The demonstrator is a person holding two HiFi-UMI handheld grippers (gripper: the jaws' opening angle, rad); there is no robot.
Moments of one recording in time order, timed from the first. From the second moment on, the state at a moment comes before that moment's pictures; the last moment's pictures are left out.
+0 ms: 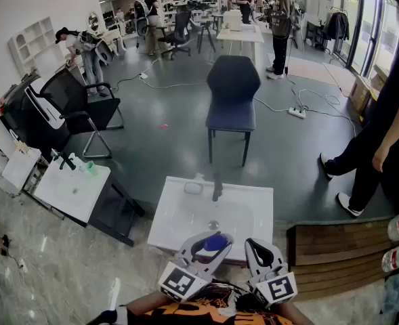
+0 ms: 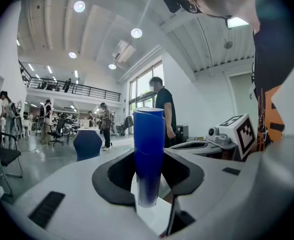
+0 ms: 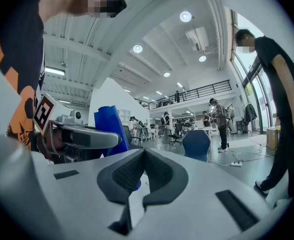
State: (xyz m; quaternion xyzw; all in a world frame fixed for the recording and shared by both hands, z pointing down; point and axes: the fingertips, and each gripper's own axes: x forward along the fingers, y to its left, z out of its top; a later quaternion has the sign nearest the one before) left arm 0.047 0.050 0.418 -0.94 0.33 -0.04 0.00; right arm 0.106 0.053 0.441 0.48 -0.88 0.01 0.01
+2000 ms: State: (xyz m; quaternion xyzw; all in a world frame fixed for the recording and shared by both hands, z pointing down) left arm 0.030 -0.044 0.419 -0.94 0.34 -0.05 -0.01; right arm 0.080 -0.041 0.444 0.45 -0.89 0.03 0.01
